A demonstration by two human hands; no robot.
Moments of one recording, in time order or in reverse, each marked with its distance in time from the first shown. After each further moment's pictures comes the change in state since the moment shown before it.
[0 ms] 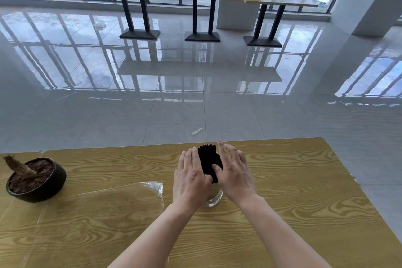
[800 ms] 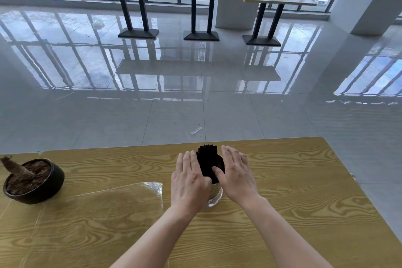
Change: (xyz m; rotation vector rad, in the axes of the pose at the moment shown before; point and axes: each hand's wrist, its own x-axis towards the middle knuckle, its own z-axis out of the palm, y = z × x) left_hand -0.005 -0.002 0.002 0.077 -0.024 -0.047; right_hand -0.001 0.004 -0.005 0.019 -0.108 0.083
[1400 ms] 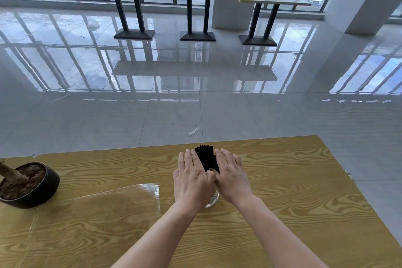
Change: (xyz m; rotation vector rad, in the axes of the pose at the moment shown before) left_hand 0.009 0.020 0.002 0.022 -0.058 -0.048; right_hand 0.000 -0.001 0.004 0.012 -0.083 0.023
